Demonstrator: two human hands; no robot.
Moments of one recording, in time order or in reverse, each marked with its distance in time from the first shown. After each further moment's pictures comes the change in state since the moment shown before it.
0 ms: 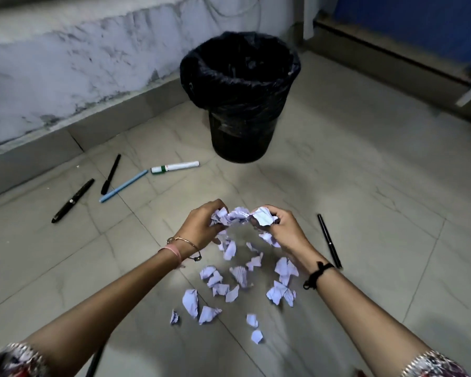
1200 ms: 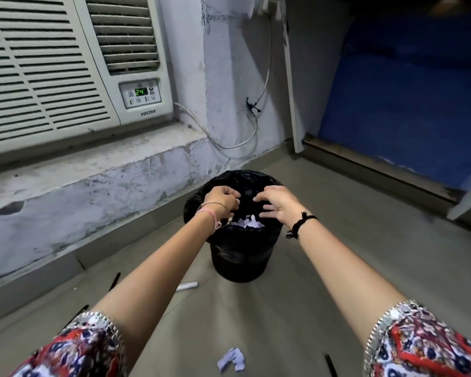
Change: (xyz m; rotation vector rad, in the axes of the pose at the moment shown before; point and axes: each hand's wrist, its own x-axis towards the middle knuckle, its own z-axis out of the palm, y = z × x) left_hand 0.246 0.171 -0.156 -0.417 0.235 -0.236; right_hand 0.196 -0.299 -0.053 0.132 0.168 0.136
